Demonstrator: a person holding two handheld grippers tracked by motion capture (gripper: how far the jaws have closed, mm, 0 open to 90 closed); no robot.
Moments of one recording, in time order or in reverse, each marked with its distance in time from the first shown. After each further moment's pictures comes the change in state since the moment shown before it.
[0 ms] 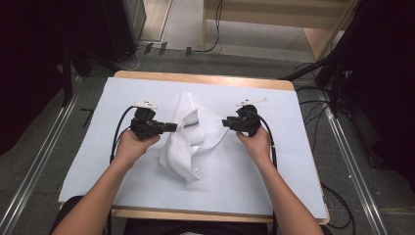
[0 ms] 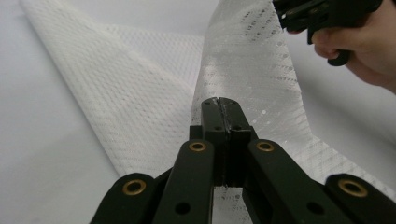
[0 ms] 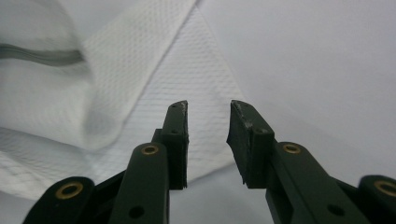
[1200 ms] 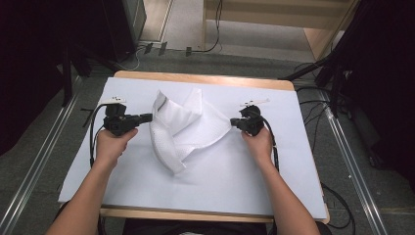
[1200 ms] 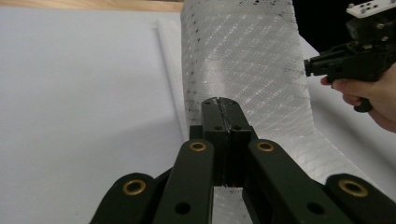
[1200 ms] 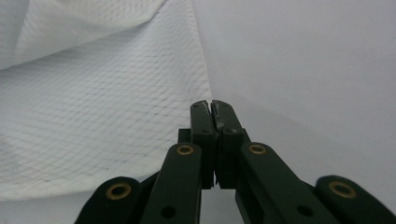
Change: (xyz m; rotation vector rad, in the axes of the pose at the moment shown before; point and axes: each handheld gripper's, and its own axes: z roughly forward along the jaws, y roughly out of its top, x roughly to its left) left arm 0.038 -0.015 -0.052 -0.165 0.139 -0.128; right arm -0.019 -0.008 0.005 0.034 -0.098 0.060
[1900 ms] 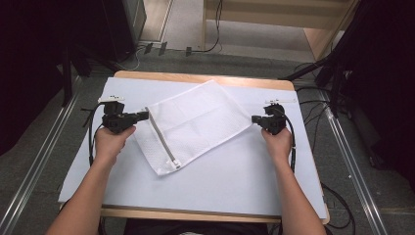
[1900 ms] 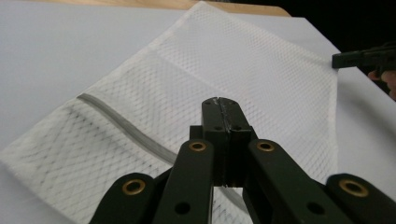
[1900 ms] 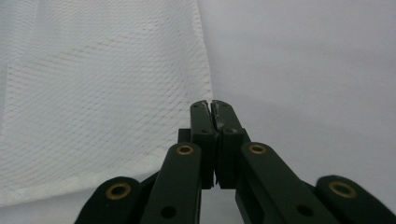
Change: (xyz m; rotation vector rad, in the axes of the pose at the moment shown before) left arm 0.014 0.000 0.007 0.021 0.059 -0.018; right arm -0.052 -0.013 -0.036 -0.042 -0.089 0.143
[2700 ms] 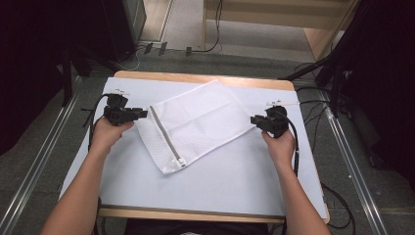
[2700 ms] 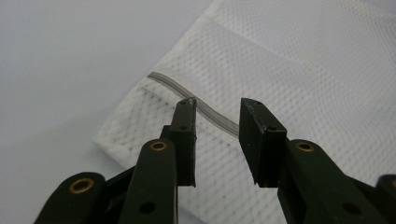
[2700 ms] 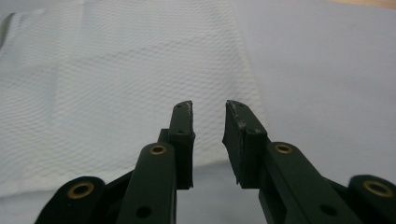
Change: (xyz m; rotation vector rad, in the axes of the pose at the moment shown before) left arm 0.035 0.022 0.024 0.163 0.122 0.081; right arm 0.017 -0.004 -0.024 -0.056 0.023 -0.062
